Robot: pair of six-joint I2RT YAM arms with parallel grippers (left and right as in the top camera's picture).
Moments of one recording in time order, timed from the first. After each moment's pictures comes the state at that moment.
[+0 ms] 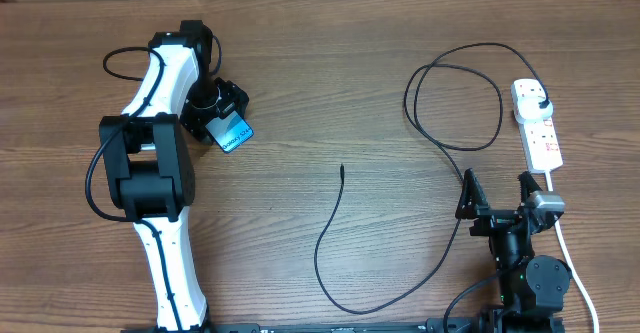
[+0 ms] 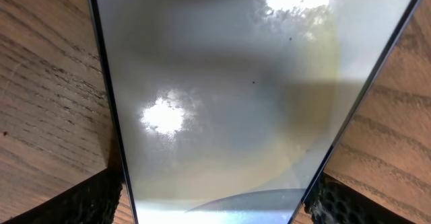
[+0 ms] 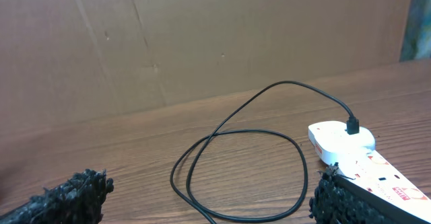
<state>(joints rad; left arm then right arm) 0.00 2.35 1.90 -1.18 0.12 -0.77 -0.08 0.01 0.02 -0.03 -0.10 0.20</state>
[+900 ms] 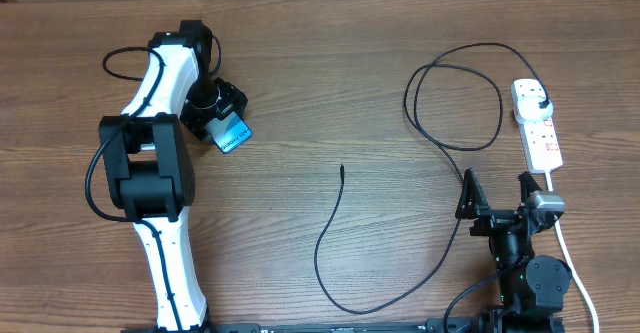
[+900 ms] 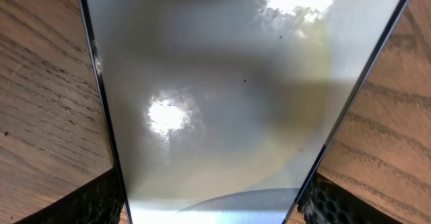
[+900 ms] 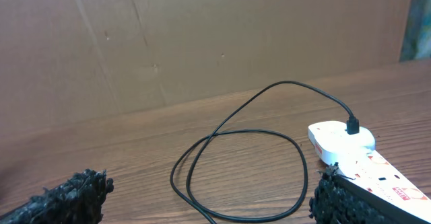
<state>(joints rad) 0.00 2.35 1.90 -1.18 0.12 -0.77 -0.08 0.01 0.02 -0.03 -0.10 0.20</state>
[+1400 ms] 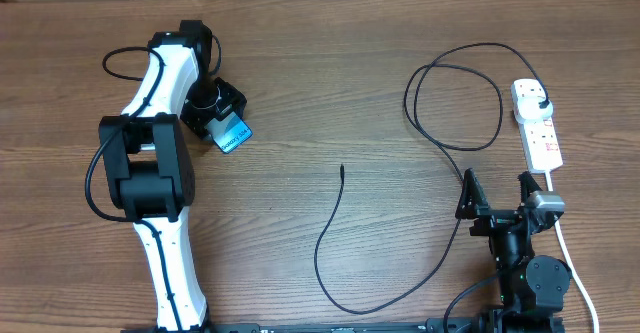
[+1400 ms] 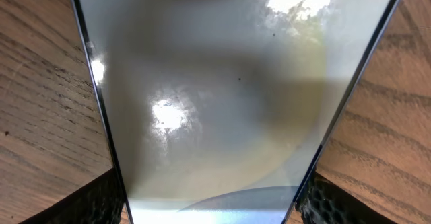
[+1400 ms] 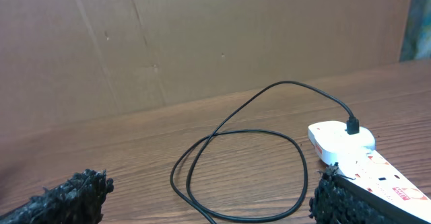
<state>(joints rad) 0.00 2.35 1.90 -1.18 0.12 -0.77 -0.08 0.01 0.02 -0.03 -0.10 0.20</state>
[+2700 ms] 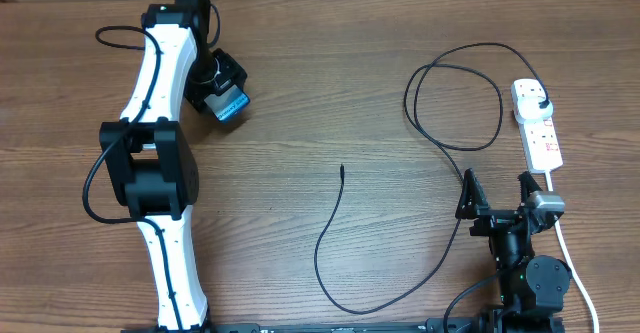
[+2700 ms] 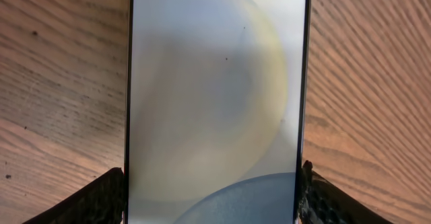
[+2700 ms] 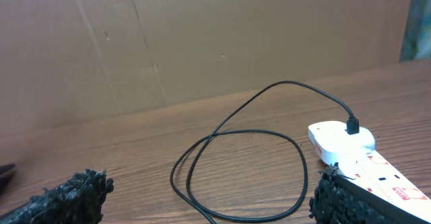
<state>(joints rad) -0.01 2.37 2.15 -1.30 0.12 -0.73 -0.08 0.01 0.02 -0.03 -0.10 0.20</state>
